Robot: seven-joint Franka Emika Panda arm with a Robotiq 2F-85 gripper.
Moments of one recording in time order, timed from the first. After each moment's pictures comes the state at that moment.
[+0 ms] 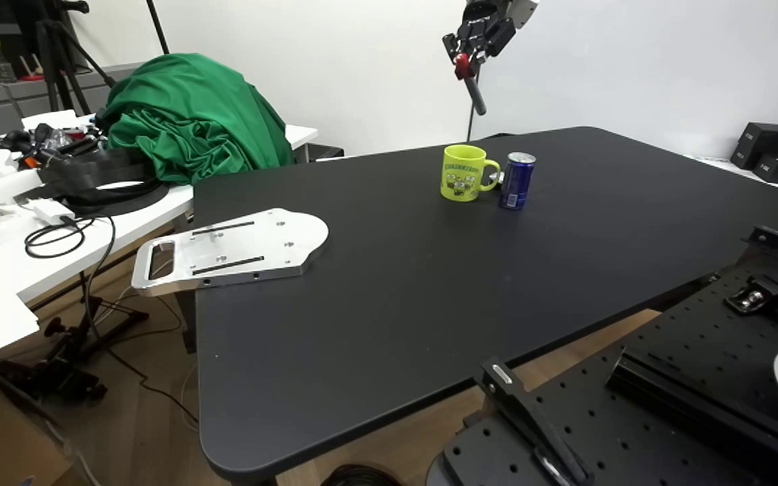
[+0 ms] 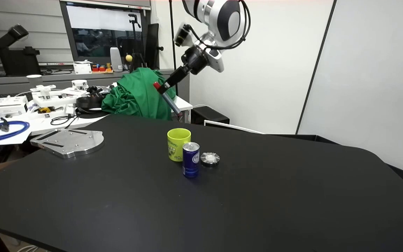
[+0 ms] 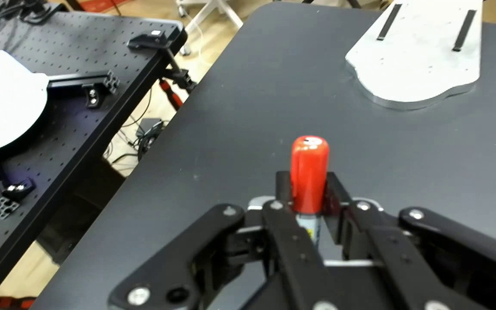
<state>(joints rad) -0.23 0.93 -0.11 -1.04 0.59 1.18 0.91</state>
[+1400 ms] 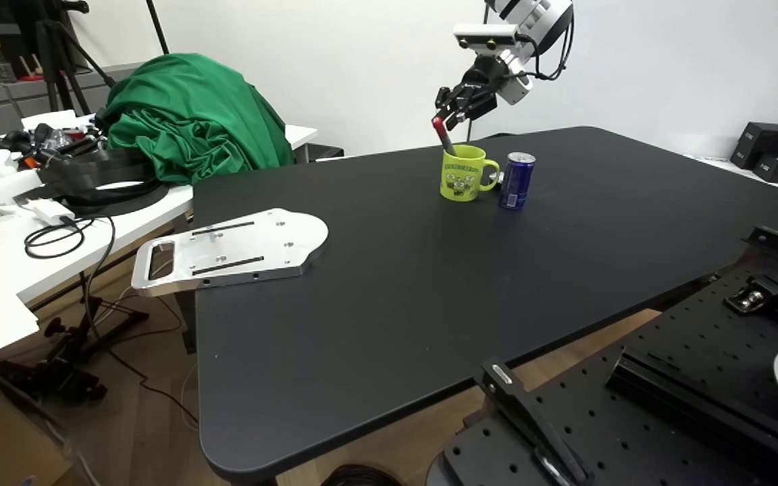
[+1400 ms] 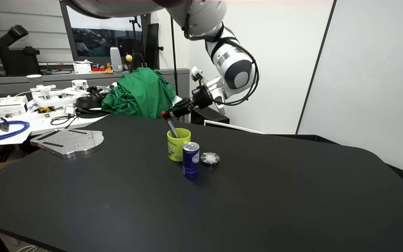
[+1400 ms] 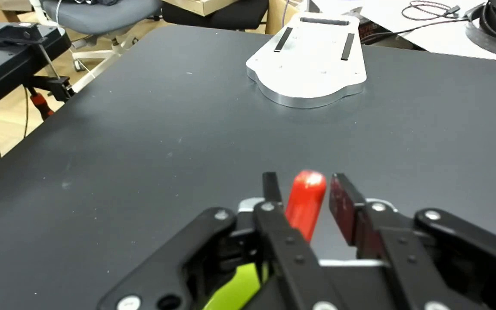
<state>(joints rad) -0.33 1.15 -0.07 -1.01 0.85 1.36 0.77</state>
